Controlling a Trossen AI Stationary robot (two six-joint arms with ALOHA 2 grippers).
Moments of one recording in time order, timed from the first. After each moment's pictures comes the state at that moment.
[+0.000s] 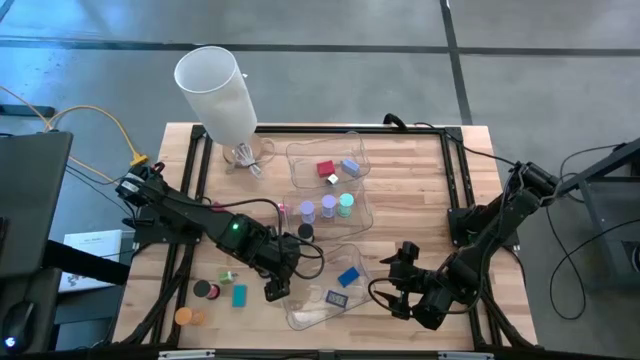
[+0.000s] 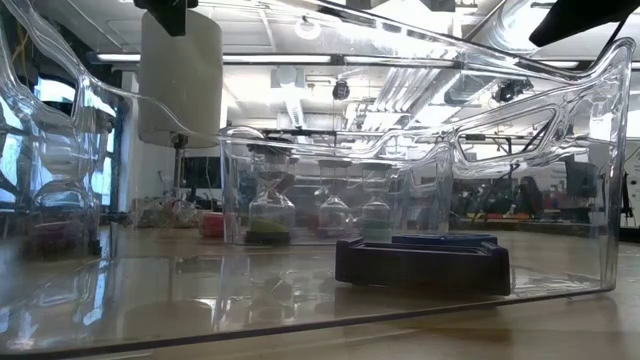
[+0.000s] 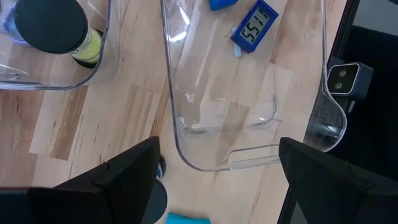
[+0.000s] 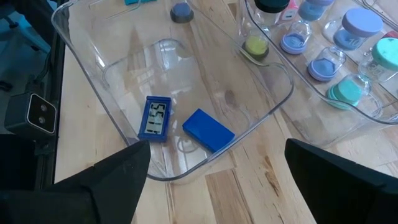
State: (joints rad) left arm -0.45 1.62 1.54 -1.04 -0.05 -0.79; right arm 0.83 1.50 1.10 -0.65 0.70 0.91
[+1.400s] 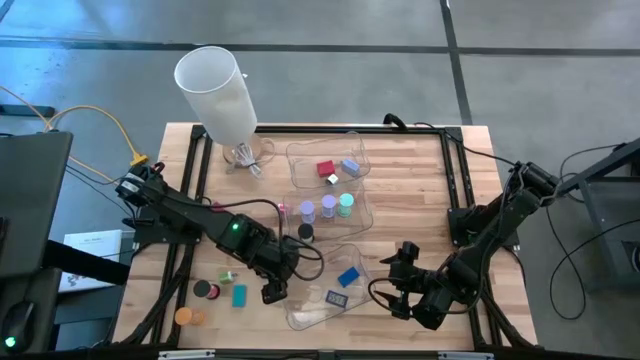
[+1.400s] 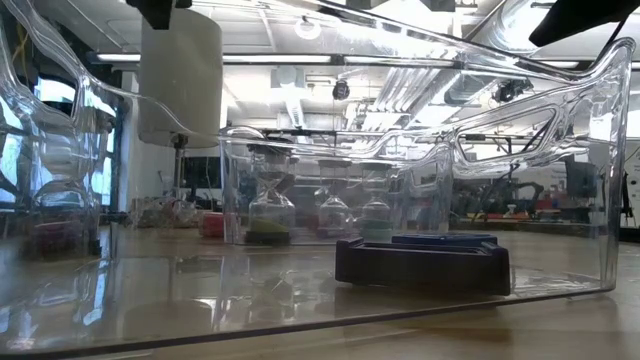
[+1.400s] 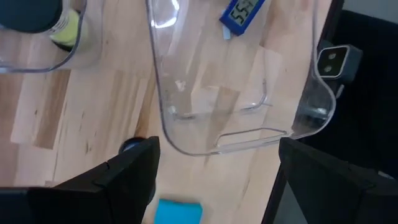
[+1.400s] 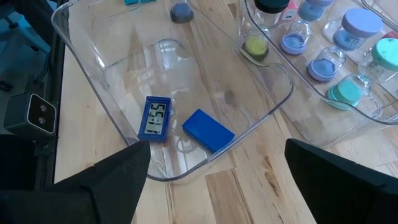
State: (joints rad) left arm -0.45 1.62 1.54 -1.05 0.02 -0.78; right arm 0.83 1.50 1.10 -0.65 0.70 0.91
